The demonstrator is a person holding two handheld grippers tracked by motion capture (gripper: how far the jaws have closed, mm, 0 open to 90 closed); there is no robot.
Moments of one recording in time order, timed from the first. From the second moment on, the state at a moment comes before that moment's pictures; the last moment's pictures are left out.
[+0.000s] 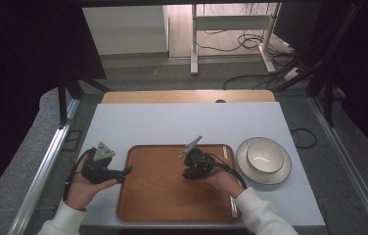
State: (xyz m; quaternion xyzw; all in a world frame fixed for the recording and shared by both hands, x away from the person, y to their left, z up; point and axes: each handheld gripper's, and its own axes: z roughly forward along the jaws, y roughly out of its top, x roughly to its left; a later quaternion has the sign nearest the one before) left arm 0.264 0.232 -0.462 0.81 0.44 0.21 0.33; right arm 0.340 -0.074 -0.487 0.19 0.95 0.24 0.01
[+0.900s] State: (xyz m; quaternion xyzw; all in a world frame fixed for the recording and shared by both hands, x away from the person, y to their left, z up) left arm 0.264 0.233 -0.461 0.80 0.44 0.21 0.33; right arm 0.340 -0.101 -0.469 0.22 0.94 0.27 -0.01
